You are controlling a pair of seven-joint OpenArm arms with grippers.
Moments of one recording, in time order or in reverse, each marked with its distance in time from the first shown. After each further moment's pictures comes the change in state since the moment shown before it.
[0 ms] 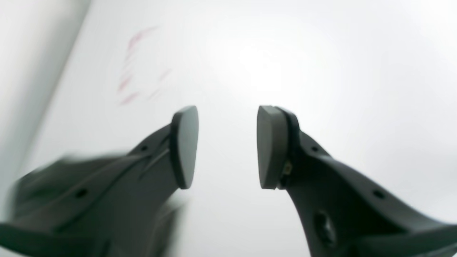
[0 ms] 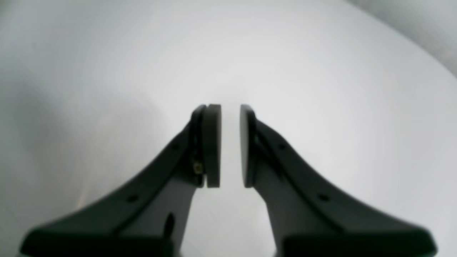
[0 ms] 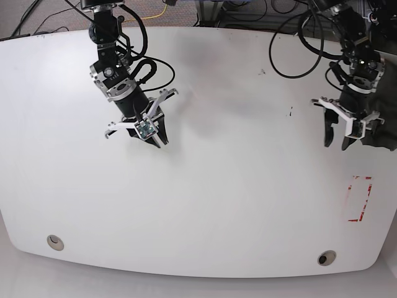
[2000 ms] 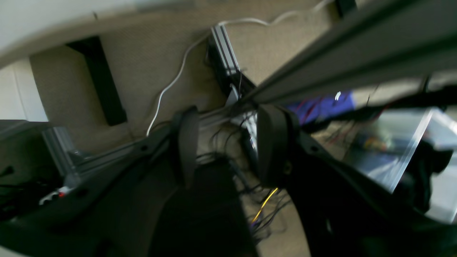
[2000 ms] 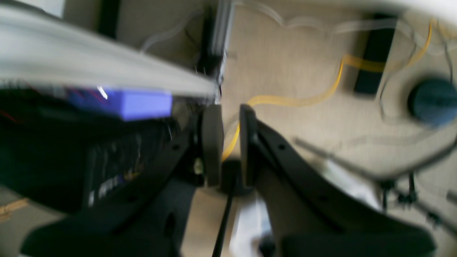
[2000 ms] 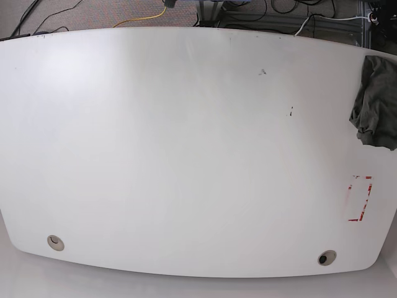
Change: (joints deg) left arm 61.0 -1.4 20.7 4.4 8.9 13.2 -20.2; right arm -57.0 3.7 15.4 -0.7 18.8 -0.4 11.3
